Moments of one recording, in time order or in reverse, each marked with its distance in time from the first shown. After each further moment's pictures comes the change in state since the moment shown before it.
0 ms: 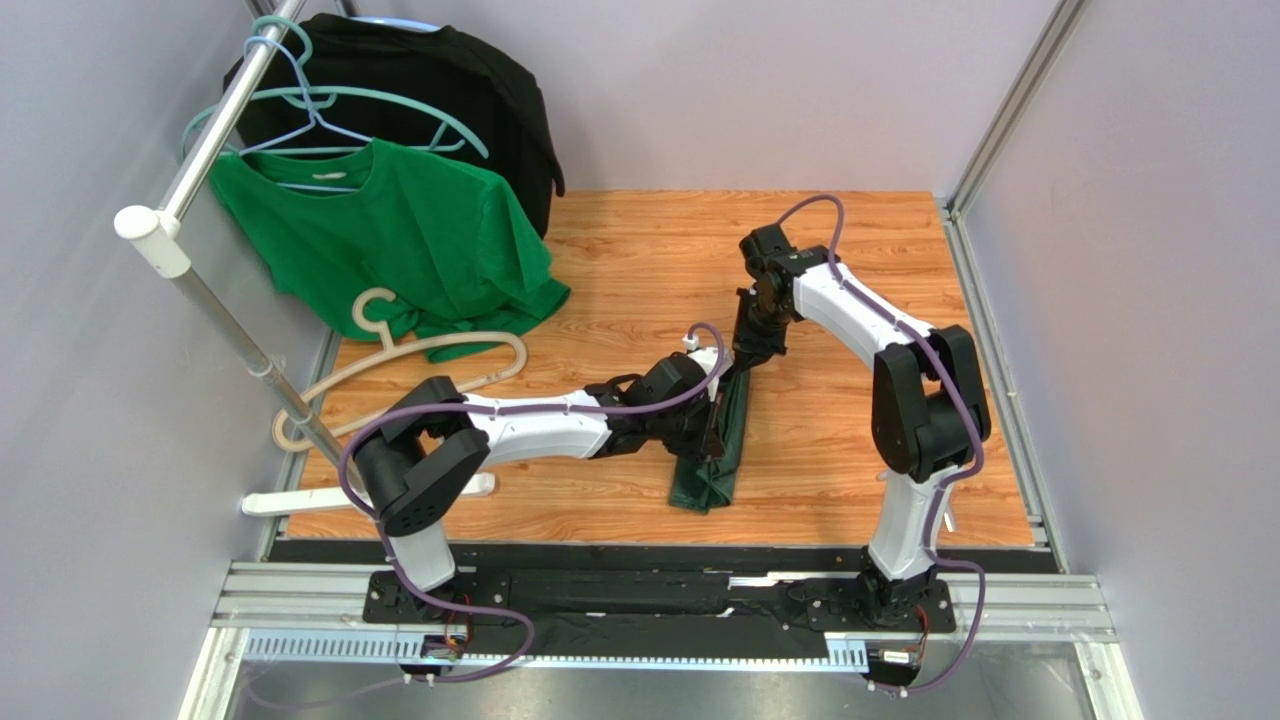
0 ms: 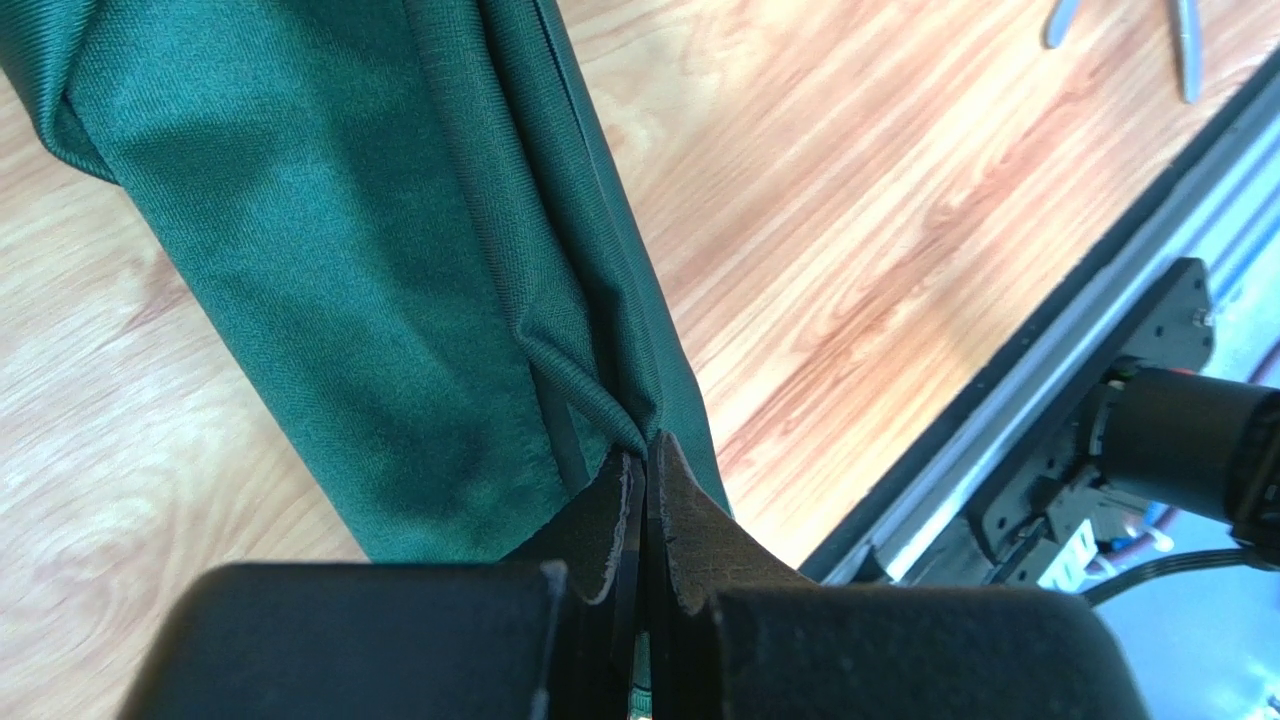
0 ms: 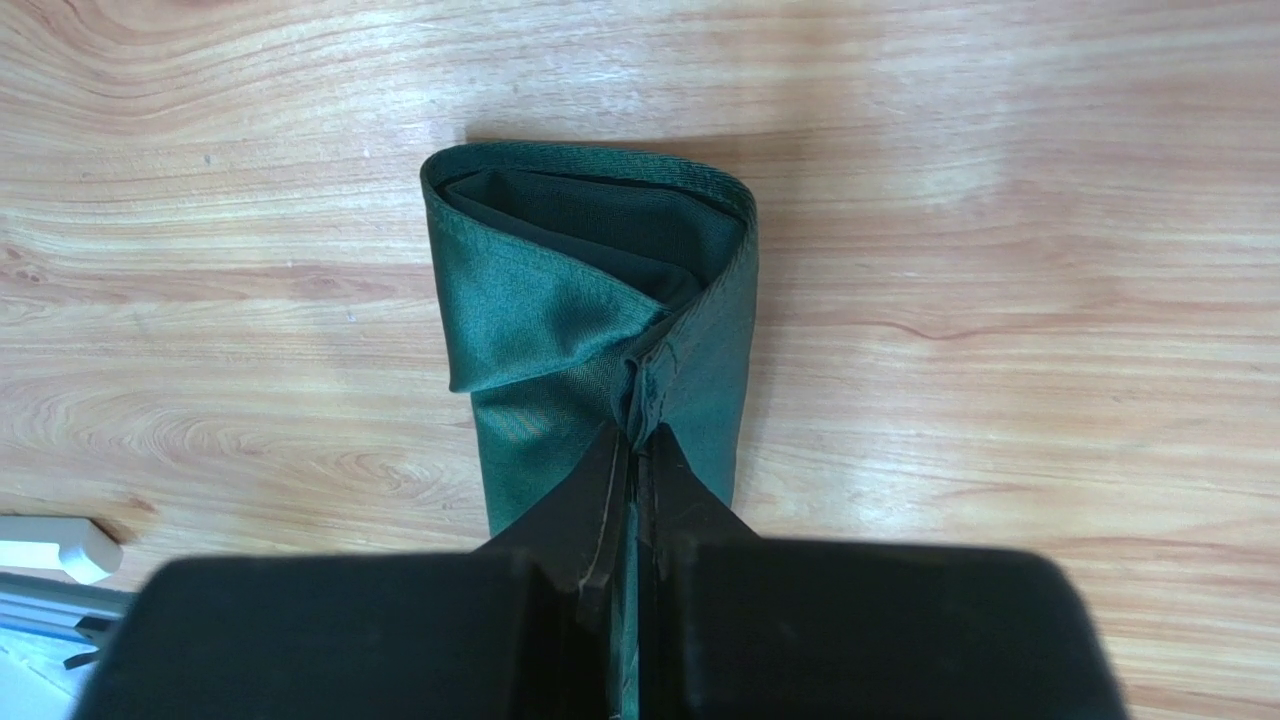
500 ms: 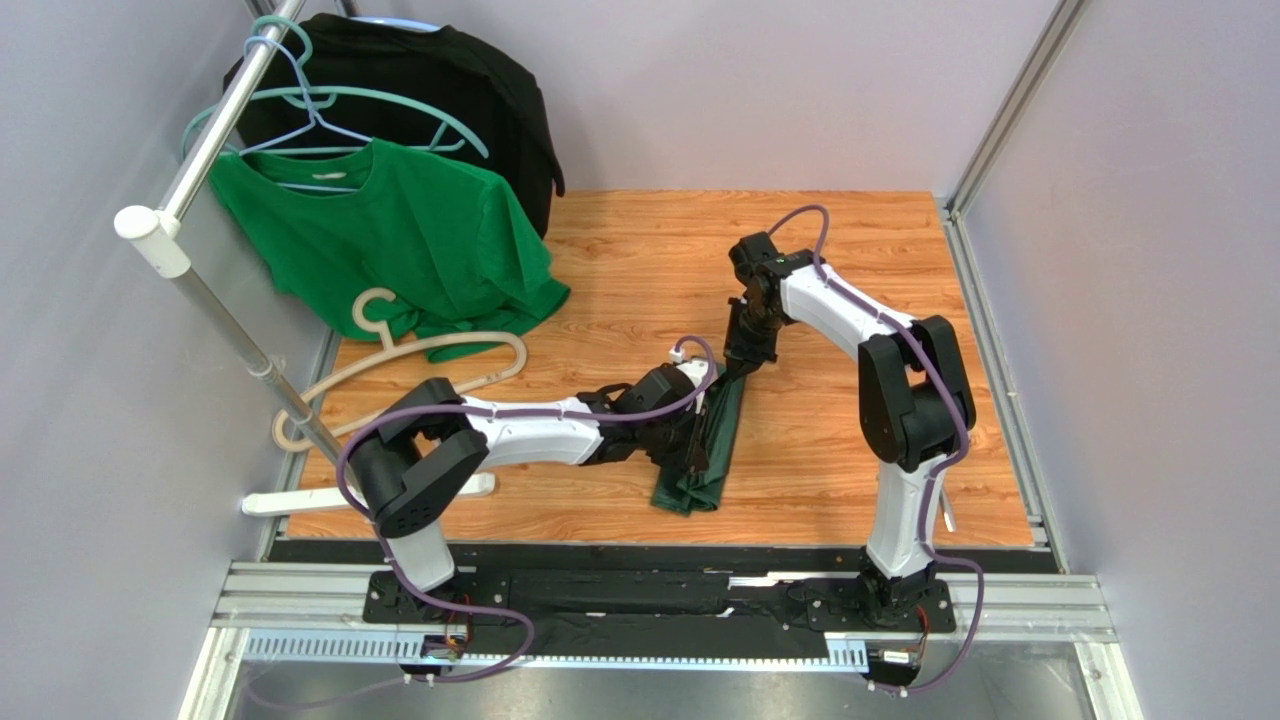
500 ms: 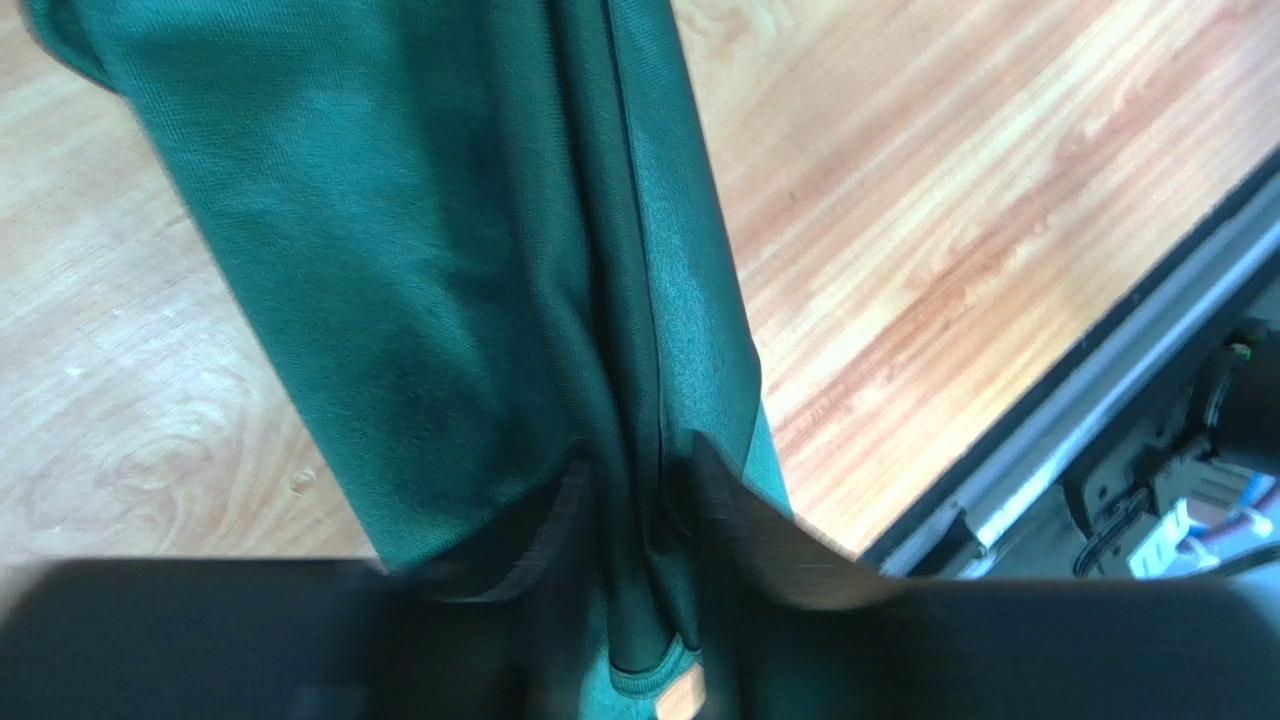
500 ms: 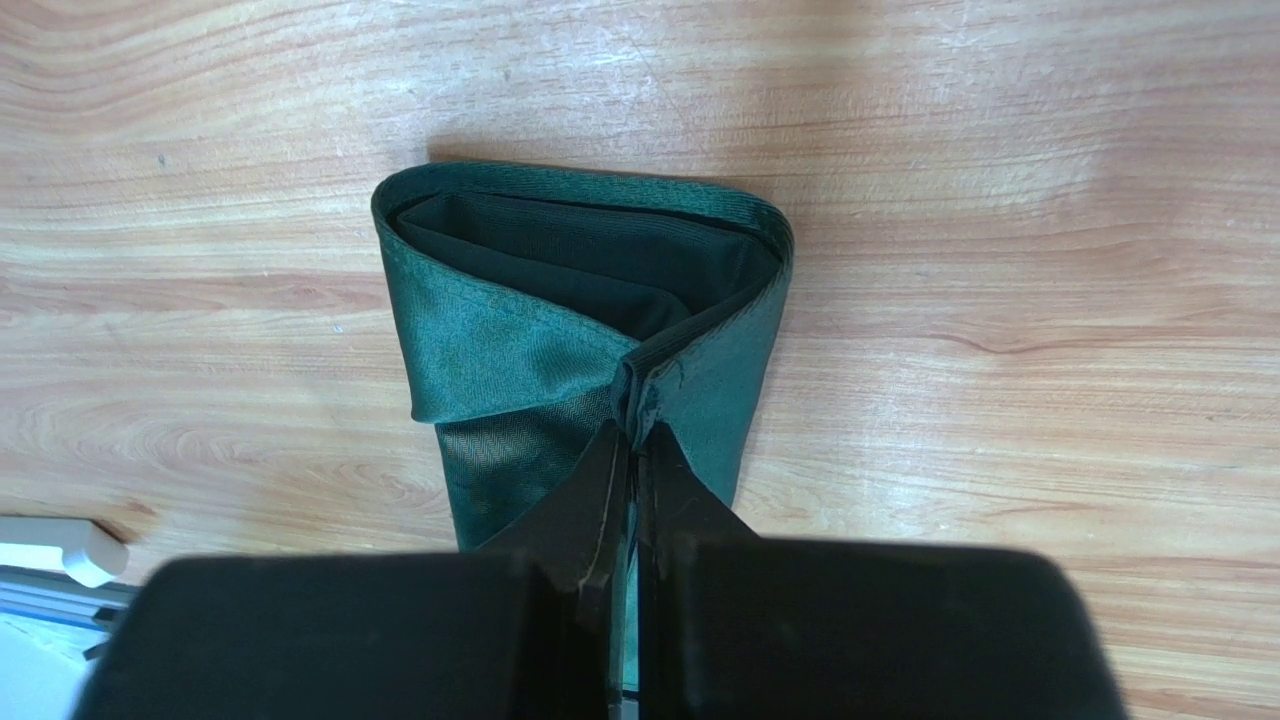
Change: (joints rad) left arm 0.012 -0.021 -0.083 -0.016 -0.027 0.017; right arm 0.021 0.073 0.018 -0.006 -0.030 0.032
